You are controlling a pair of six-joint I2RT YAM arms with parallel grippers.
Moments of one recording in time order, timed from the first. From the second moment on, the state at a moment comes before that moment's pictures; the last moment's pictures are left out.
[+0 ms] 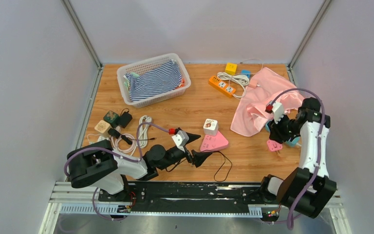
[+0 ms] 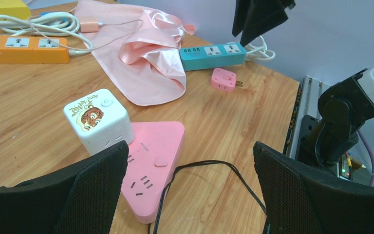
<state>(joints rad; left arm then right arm) -1.13 1.44 0.27 1.30 -0.07 -0.19 -0.41 1.18 0.97 -1.11 -0.52 -1.16</state>
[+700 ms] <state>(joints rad) -1.00 1.53 0.40 1.09 -0.14 -0.46 -0.30 0.98 0.88 -1.12 -1.02 -1.06</state>
